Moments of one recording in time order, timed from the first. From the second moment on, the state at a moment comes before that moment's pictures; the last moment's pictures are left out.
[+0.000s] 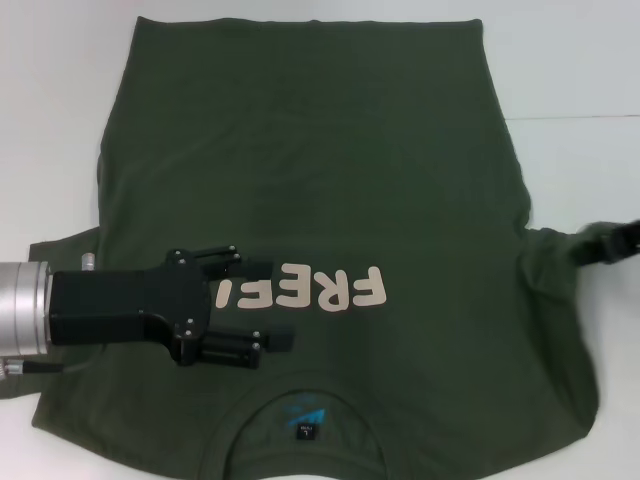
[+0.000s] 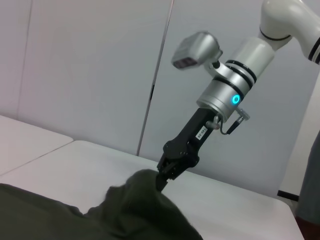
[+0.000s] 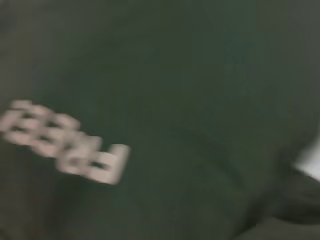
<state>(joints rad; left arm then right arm) -0.58 -2.12 0.58 0.78 2.10 1.83 -1.40 0.62 2.09 -0.84 -1.30 -2.67 -1.61 2.46</state>
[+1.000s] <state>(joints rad) -0.56 -2.12 0.58 0.78 2.09 1.83 -1.40 0.71 2.09 -1.14 -1.08 -2.50 -1.49 2.40</state>
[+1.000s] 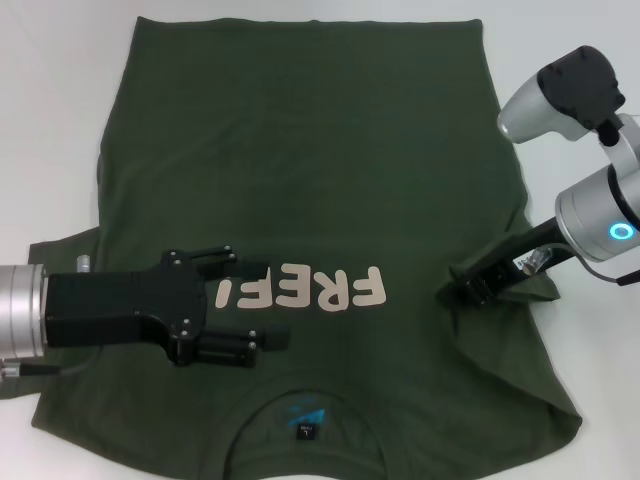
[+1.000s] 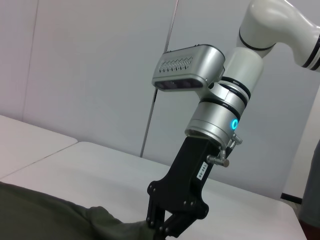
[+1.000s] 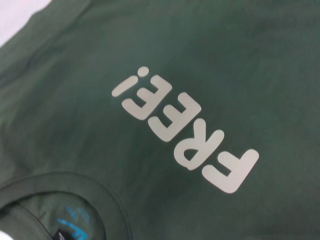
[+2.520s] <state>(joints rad) -0.56 -2.13 0.58 0.77 2.07 1.81 -1.38 0.79 2.06 -1.15 -0.94 -2.57 -1.41 2.43</state>
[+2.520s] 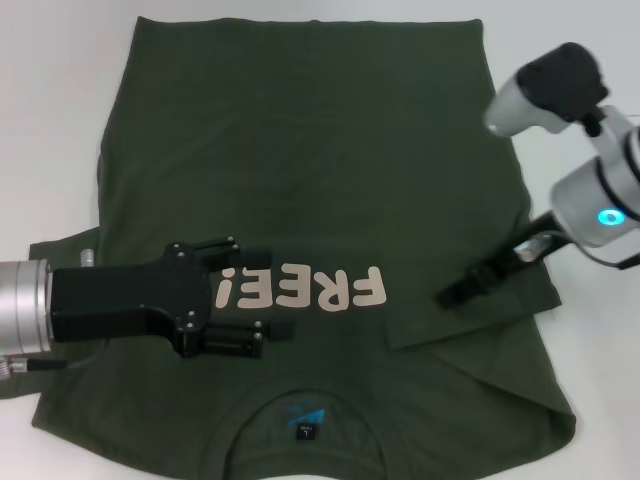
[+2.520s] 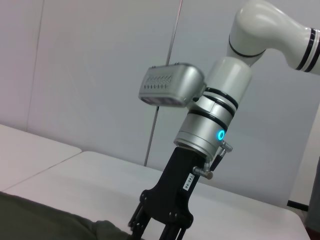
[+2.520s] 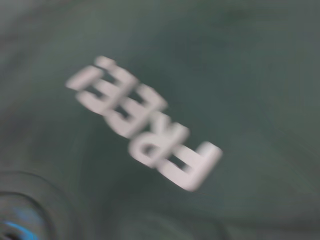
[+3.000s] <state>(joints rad) -0.57 -2.14 0.58 0.77 2.06 1.80 -1.38 0.75 2.01 -0.93 -0.89 -2.73 -1.42 2.46</state>
